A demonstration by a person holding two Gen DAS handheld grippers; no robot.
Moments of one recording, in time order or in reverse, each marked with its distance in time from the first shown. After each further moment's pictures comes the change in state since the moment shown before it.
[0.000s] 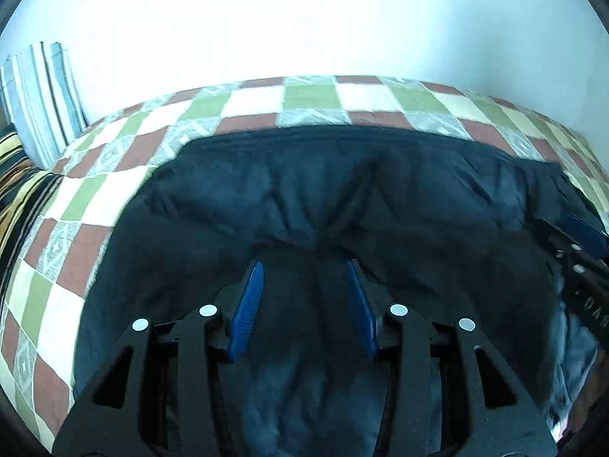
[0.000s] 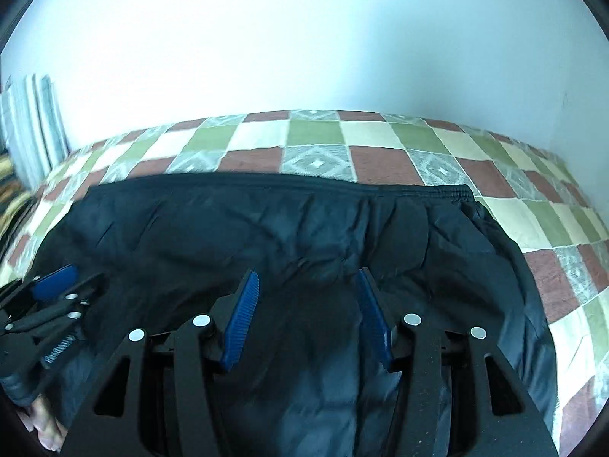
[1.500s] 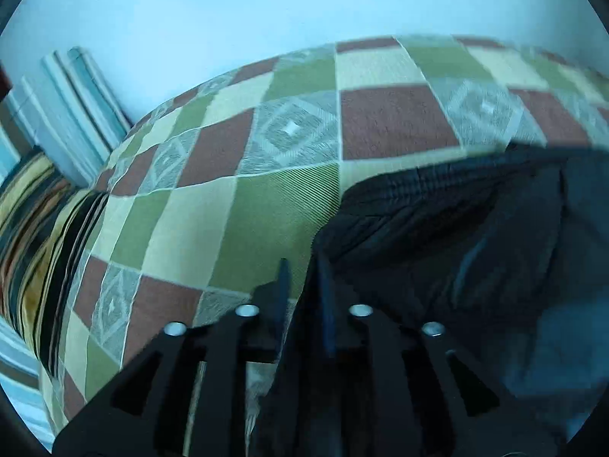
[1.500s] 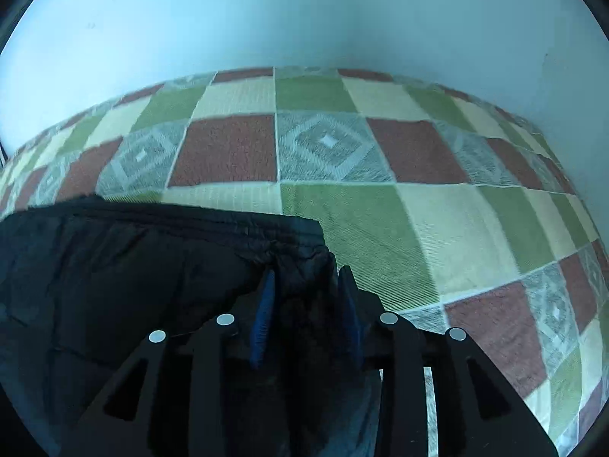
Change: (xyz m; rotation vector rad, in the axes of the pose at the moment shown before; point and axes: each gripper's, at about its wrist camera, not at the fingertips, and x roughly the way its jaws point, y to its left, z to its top) left arm 0.085 0.122 0.064 0.030 0.104 0.272; right arm 0.092 -0.156 0.042 0.092 0.139 -0.148
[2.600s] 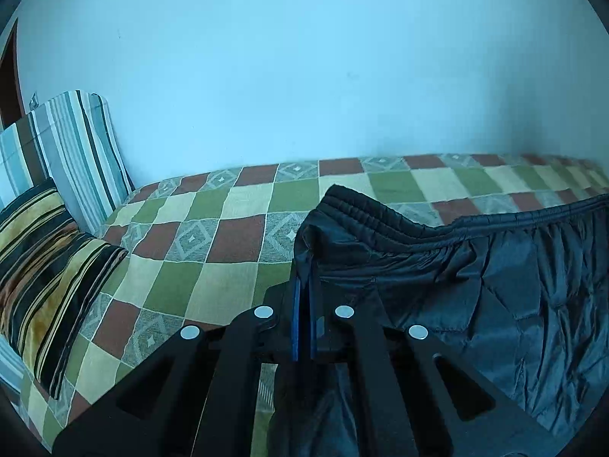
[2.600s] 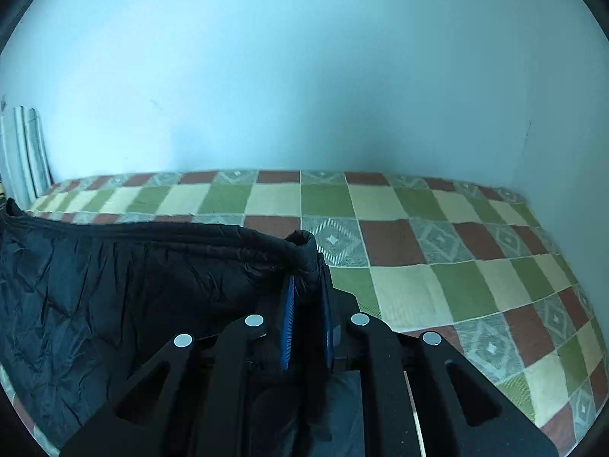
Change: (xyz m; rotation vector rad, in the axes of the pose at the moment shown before) left arm -0.128 0.042 0.003 -0.027 -0.305 -0.149; right arm -0.120 -0.011 0.006 -0.064 -0.255 0.087
